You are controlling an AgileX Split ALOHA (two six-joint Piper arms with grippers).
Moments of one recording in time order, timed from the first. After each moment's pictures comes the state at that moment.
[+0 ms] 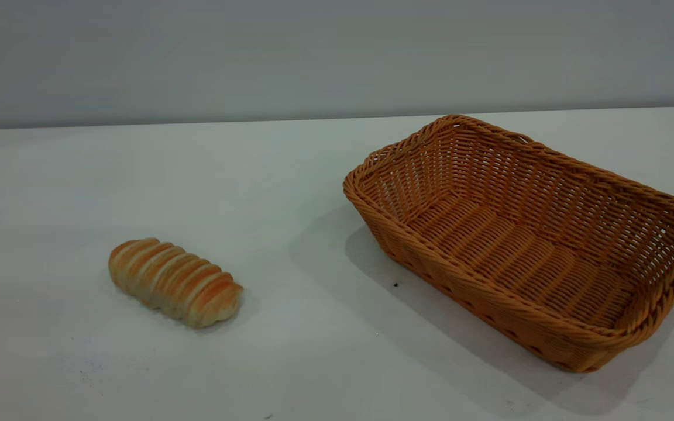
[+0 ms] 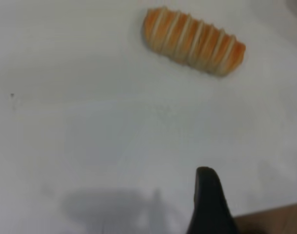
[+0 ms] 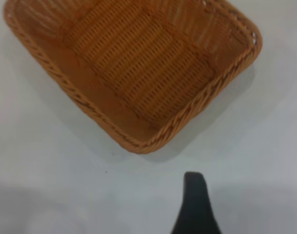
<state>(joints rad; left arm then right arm) -0.14 0.68 -0.51 -0.12 0.70 0.00 0.12 0.73 -0.48 0.12 0.69 0.14</state>
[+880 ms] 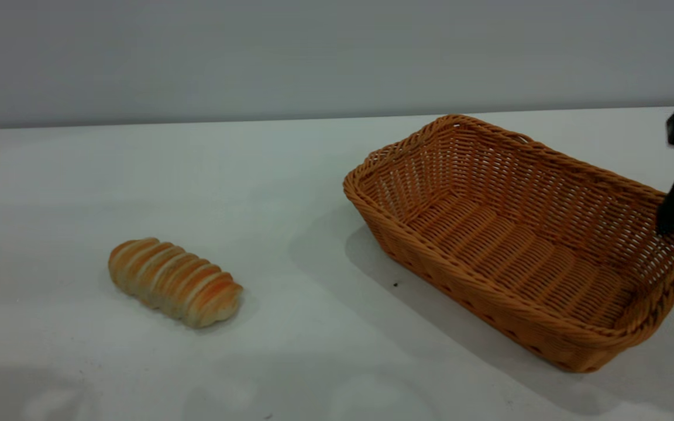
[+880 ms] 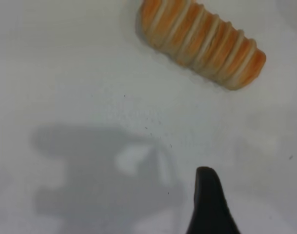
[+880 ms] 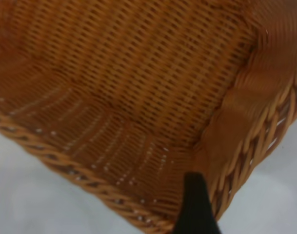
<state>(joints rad) -0.14 1.12 -0.52 -0.23 0.39 0.00 0.12 1.53 -0.64 0.33 0.38 0.17</state>
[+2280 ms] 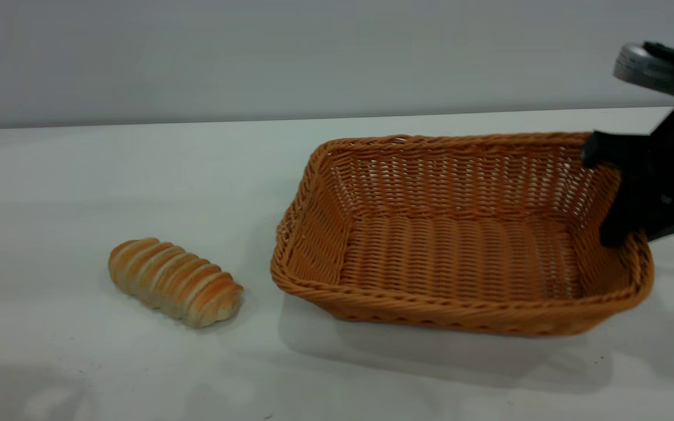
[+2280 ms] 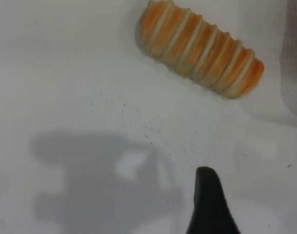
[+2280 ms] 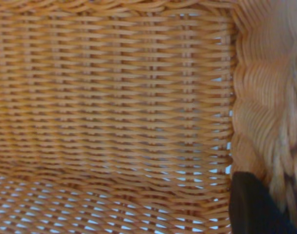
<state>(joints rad) -0.14 1.12 -0.52 -0.23 0.37 0.00 0.12 1.83 -0.85 0.59 0.34 -0.18</state>
